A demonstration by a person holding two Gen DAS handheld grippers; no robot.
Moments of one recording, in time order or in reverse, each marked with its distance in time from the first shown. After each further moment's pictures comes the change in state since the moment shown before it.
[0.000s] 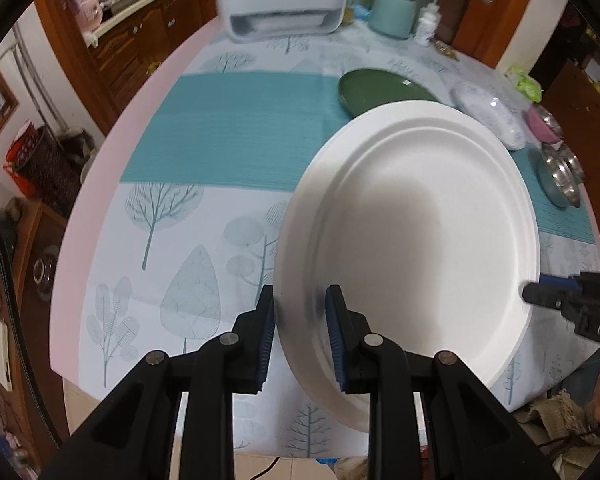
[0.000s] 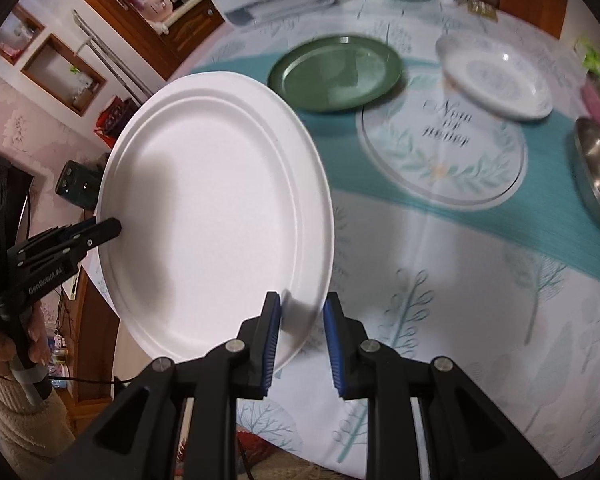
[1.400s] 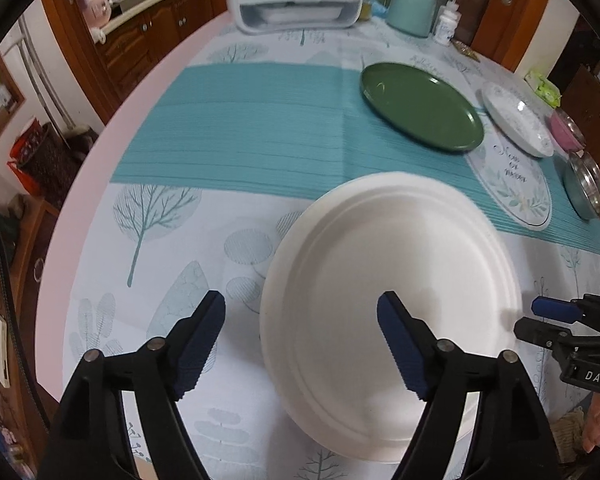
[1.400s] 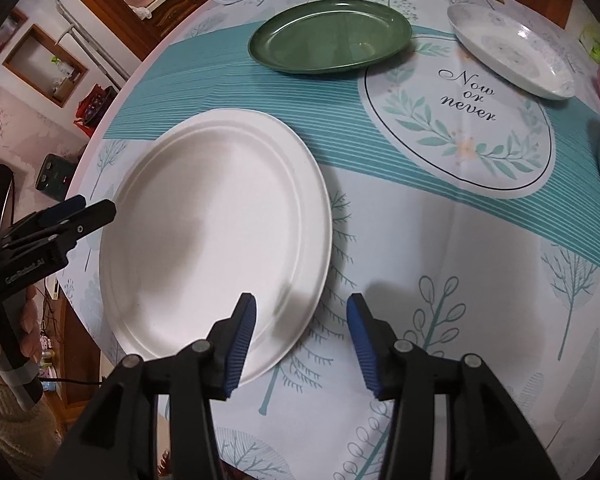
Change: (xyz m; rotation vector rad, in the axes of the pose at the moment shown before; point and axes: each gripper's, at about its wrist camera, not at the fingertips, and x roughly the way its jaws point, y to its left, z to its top) left arm 0.044 -0.008 0.014 -0.011 -0.041 0.045; right arm 0.036 -0.002 -0.002 -0.004 0.016 -0.057
